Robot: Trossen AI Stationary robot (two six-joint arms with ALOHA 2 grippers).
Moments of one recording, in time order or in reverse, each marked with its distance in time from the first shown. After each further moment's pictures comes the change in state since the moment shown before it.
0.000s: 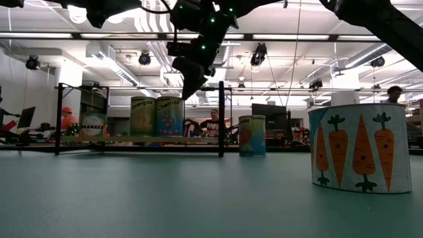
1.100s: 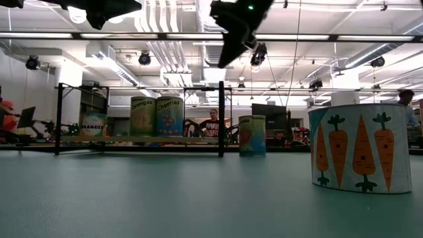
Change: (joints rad) left arm 0.000 0.002 0.000 -0.024 0.000 -0.007; right arm 0.101 -0.511 -0.568 0.143 0.077 0.158
